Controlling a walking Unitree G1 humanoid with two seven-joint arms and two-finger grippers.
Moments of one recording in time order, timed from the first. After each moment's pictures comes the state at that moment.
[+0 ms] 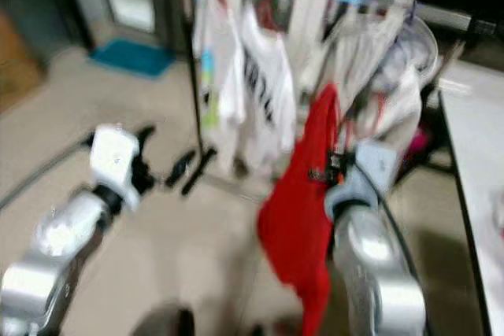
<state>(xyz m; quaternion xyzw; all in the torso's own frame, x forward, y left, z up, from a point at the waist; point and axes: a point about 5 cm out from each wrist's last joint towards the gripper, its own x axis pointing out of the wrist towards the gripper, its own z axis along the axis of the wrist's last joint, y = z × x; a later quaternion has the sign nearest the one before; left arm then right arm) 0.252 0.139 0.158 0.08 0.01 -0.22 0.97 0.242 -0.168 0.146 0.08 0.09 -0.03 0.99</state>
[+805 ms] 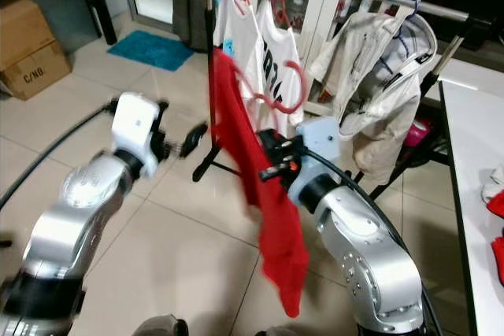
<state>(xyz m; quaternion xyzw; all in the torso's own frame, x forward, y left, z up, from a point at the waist) 0.308 0.123 0.183 0.10 0.00 -0.21 0.97 0.250 -0.118 0.180 0.03 0.02 0.28 0.96</state>
